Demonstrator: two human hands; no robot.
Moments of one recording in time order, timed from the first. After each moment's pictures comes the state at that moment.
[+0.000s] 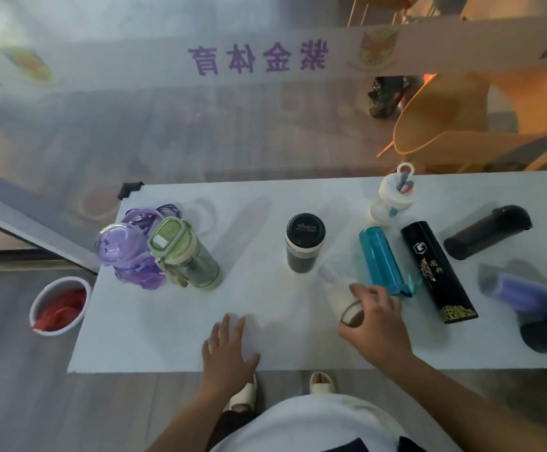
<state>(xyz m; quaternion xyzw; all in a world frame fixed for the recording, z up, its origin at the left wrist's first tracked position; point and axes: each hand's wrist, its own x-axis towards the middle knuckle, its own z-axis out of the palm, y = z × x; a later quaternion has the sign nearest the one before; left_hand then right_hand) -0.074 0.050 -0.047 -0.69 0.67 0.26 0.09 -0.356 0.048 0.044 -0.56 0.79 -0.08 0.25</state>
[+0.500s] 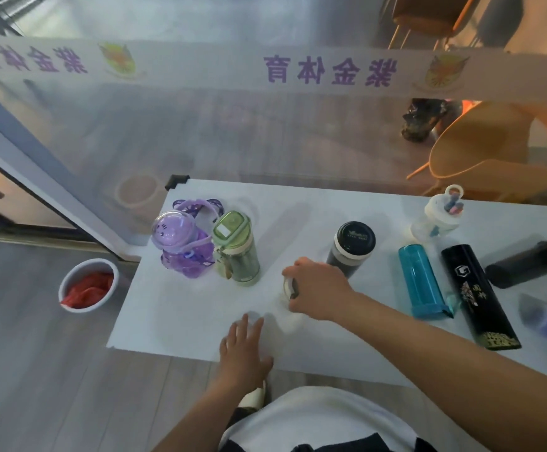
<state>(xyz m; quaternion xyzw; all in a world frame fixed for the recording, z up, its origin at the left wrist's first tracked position) -0.033 0.055 -0.040 -0.69 0.66 0.29 0.08 -0.210 -0.047 0.104 -0.79 0.56 0.07 0.23</state>
